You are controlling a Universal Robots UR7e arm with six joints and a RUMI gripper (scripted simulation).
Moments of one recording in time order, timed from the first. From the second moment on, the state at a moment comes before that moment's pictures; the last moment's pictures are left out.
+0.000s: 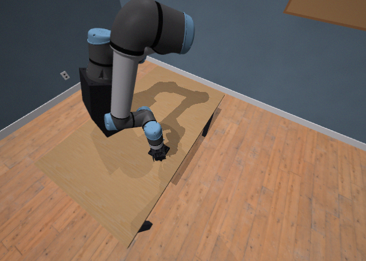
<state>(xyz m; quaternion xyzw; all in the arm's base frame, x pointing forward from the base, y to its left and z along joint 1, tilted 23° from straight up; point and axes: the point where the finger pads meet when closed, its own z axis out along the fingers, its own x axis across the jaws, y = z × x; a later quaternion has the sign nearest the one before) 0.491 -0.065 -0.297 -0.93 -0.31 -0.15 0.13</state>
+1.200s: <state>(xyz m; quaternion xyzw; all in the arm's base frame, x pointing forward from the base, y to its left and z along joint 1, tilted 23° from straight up) 0.488 -0.061 -0.297 -0.93 -0.31 -0.15 0.13</state>
